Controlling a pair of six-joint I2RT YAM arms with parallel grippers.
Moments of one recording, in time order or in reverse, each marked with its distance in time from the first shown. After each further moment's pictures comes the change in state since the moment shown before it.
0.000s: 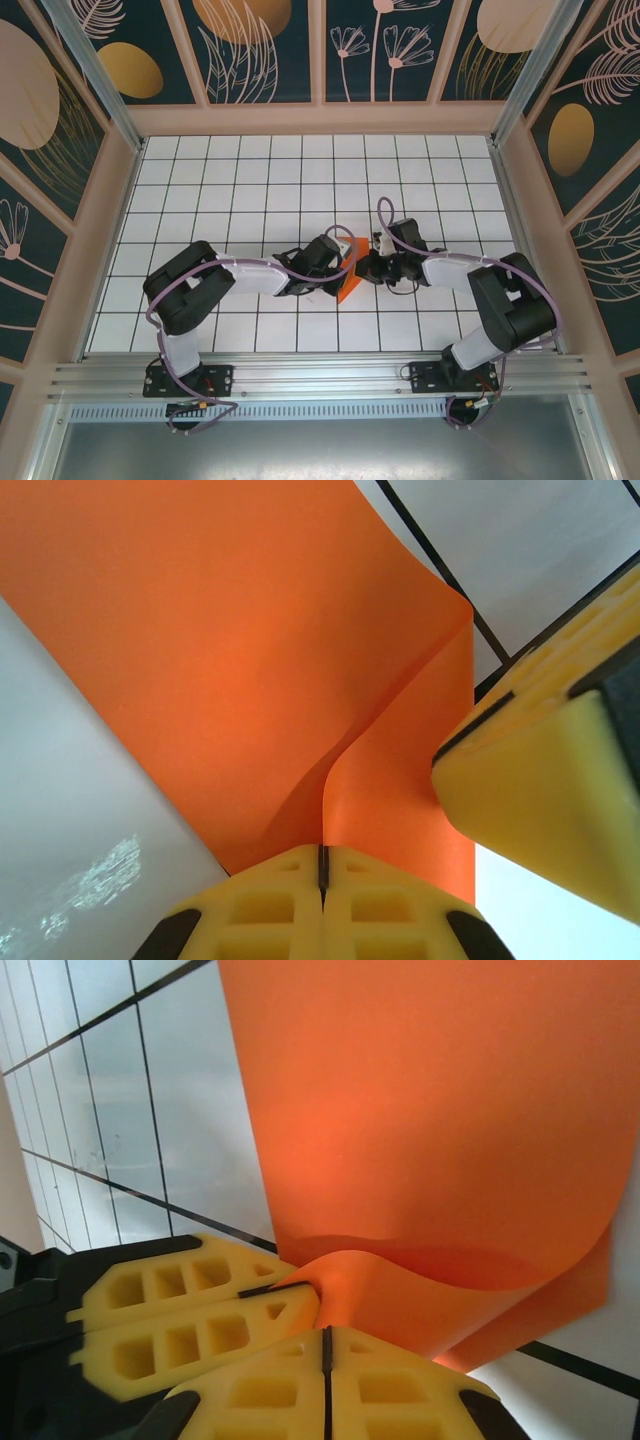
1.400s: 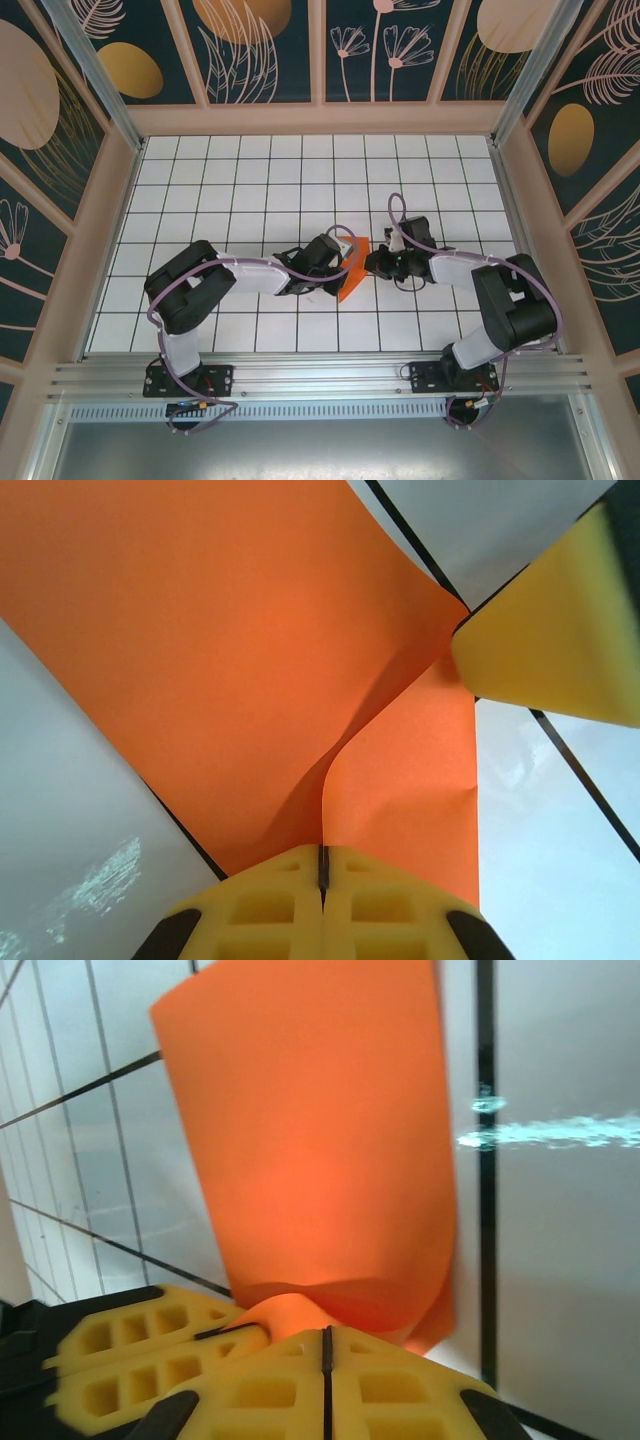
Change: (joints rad) left arm 0.001 0.008 0.008 -0.001 0.010 0.019; right arm -0.087 -0.003 -0.007 -0.008 0.036 -0.031
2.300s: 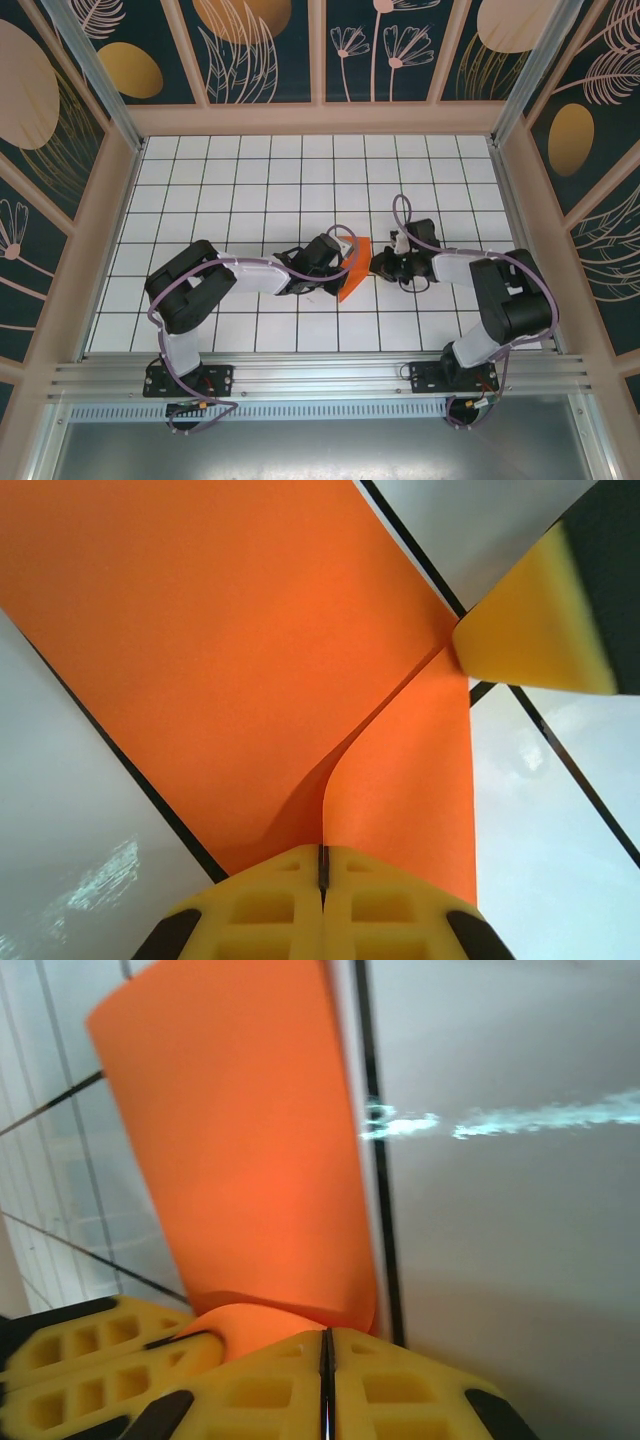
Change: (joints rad) left arm 0.000 0.003 0.004 0.000 0.004 0.000; right arm -0.055 0.046 -0.014 0.009 -0.023 -0.022
